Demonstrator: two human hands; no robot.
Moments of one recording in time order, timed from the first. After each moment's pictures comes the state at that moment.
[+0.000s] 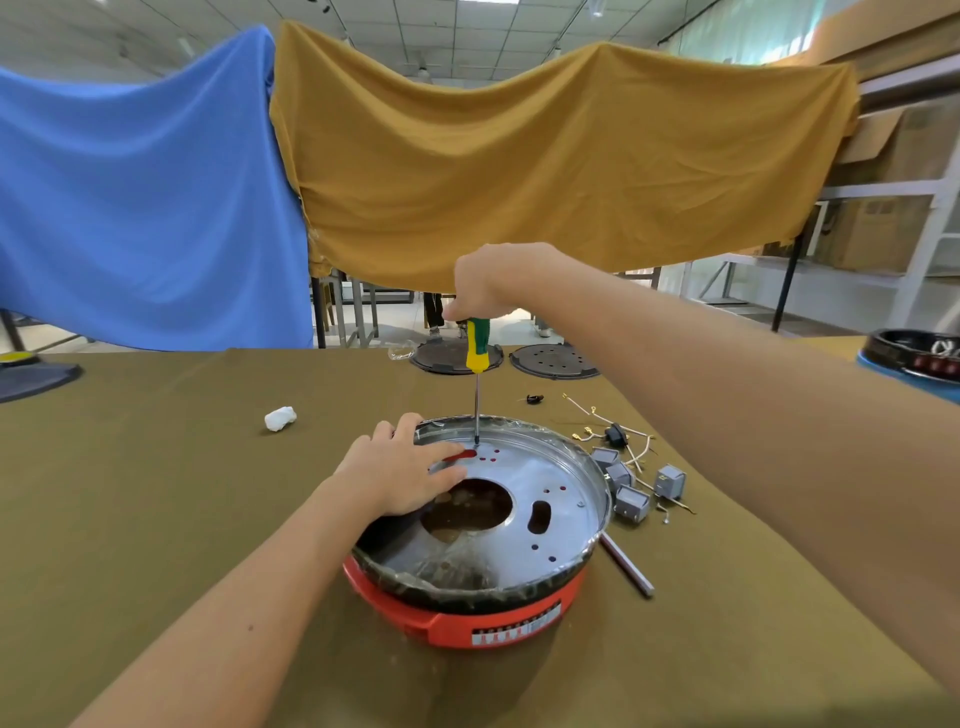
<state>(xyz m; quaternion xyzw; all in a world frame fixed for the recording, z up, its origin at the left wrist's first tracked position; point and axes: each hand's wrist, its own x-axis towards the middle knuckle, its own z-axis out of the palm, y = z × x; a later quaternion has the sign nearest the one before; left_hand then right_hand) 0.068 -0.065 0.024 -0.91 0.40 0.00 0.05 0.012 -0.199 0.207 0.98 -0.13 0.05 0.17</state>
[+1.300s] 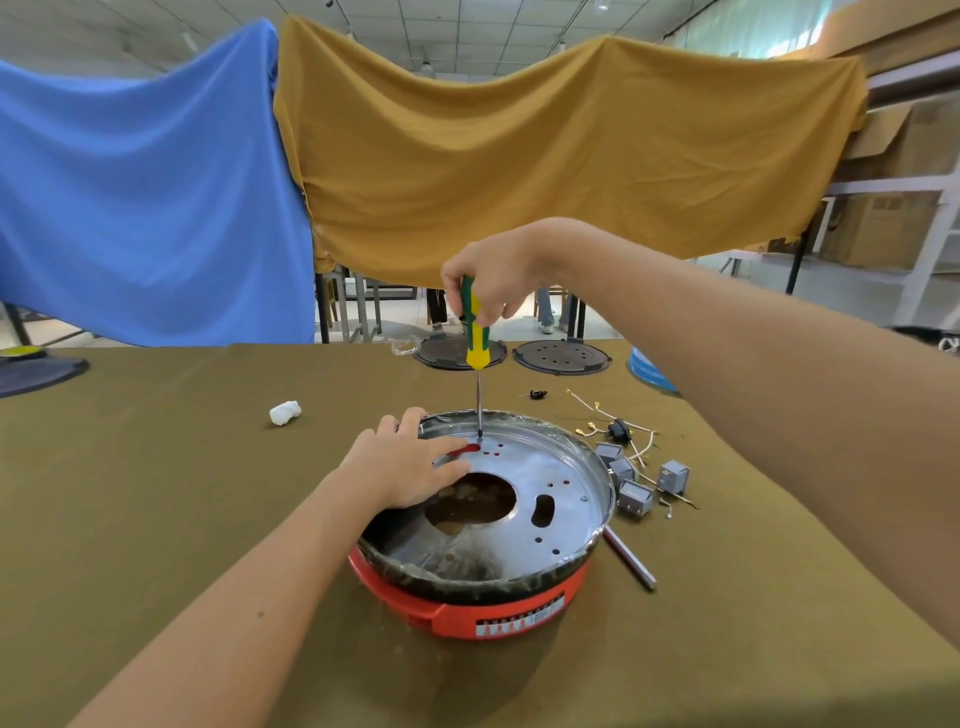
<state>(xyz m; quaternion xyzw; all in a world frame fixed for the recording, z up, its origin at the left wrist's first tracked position) 0.067 -0.065 0.024 -0.91 0.40 -0.01 0.05 0.002 -0.210 0.220 1.00 -0.03 -0.03 -0.07</state>
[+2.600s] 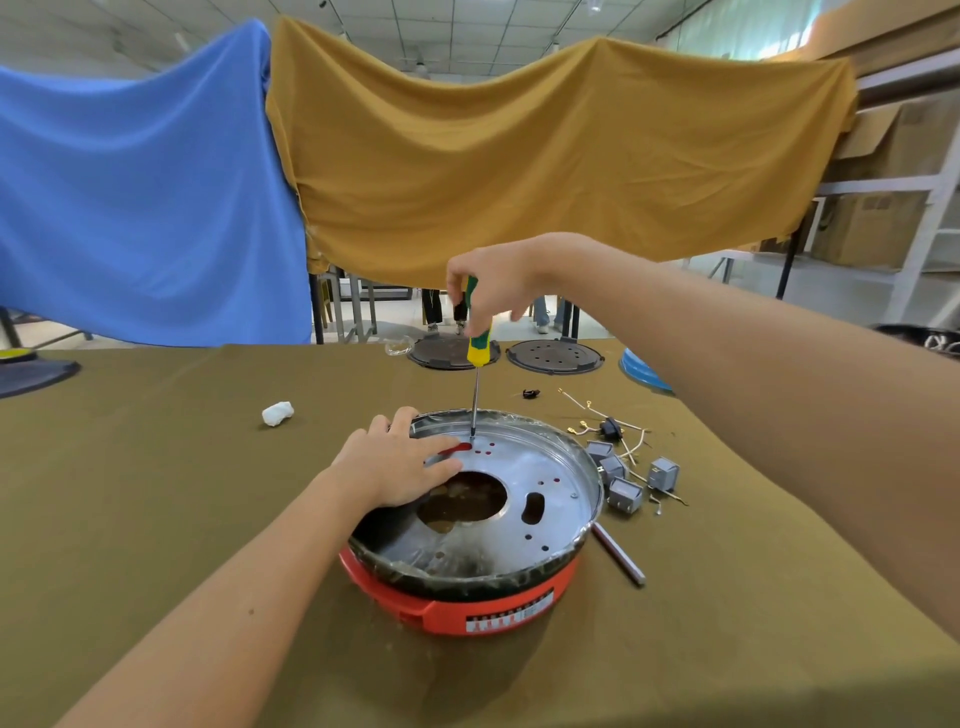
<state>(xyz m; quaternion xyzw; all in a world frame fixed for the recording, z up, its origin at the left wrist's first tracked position) 0.064 -0.065 0.027 -0.91 0.40 -0.01 0.05 -0.009 -0.216 0.213 1.00 -0.07 -0.02 -0.07</state>
